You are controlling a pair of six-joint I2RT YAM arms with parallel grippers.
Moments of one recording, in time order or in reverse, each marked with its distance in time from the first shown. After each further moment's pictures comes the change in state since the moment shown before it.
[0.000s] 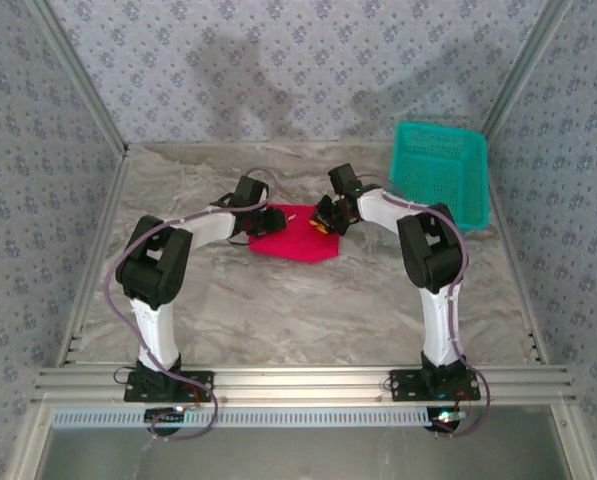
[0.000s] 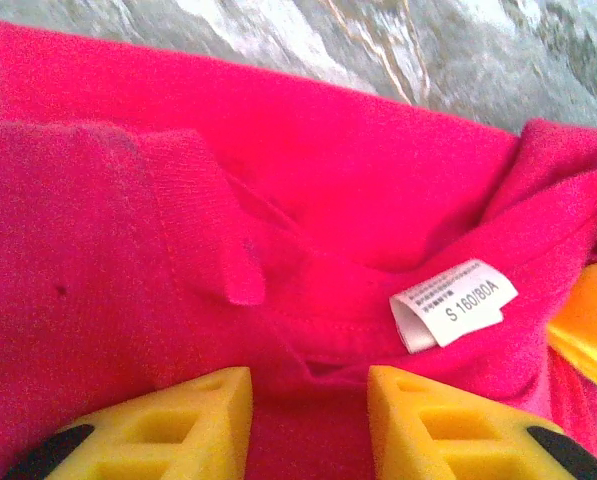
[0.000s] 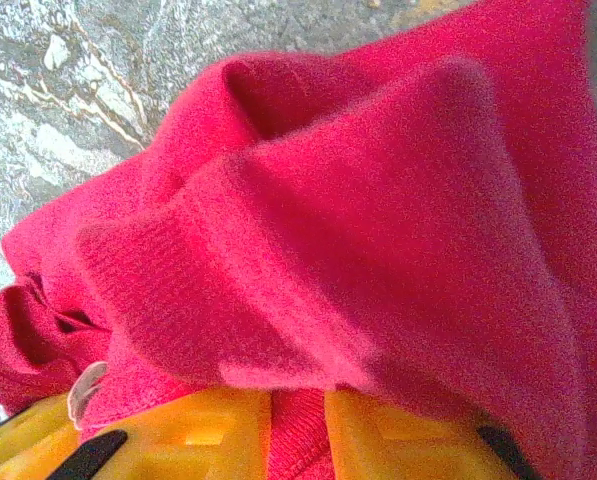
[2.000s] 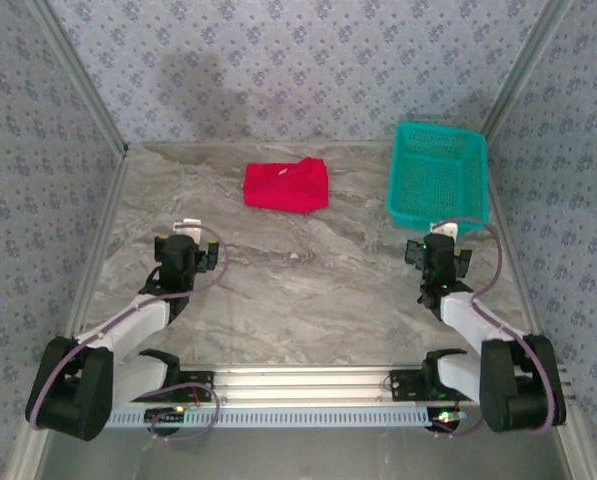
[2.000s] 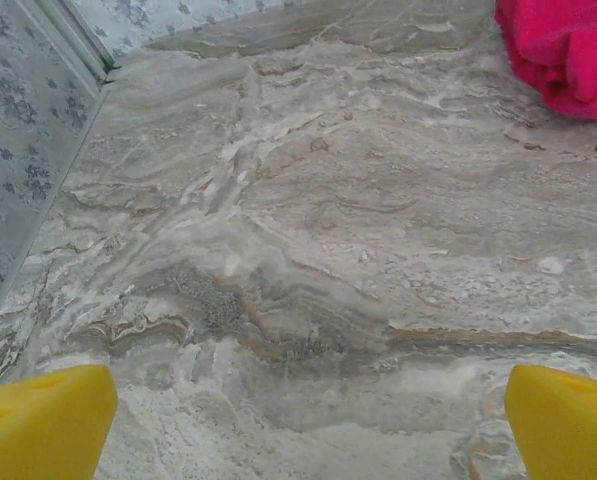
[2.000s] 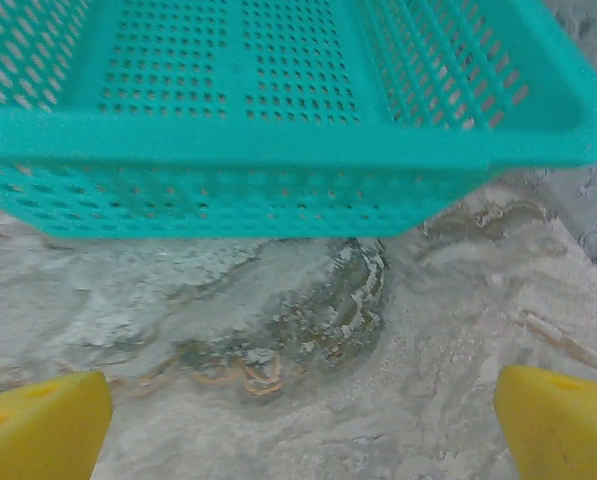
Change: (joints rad) left arm 0.161 -0.869 -0.900 0.451 -0.602 0.661; right arm -0.340 -0.978 -1.173 0.671 0.764 -0.904
